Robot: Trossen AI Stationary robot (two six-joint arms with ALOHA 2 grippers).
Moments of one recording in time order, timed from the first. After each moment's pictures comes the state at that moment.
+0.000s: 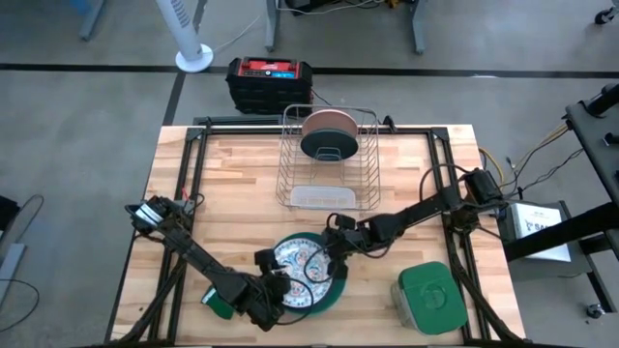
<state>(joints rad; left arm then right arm) -0.71 1.94 1.24 -0.66 -0.65 -0.74 0.30 1.84 1.07 -0.19 0.12 0.46</state>
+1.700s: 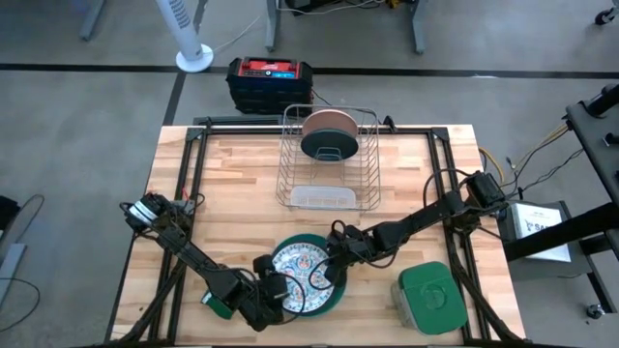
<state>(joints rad) -0.73 1.93 1.06 -0.28 -0.56 -0.85 0.36 1.85 1.07 -0.18 0.16 0.81</state>
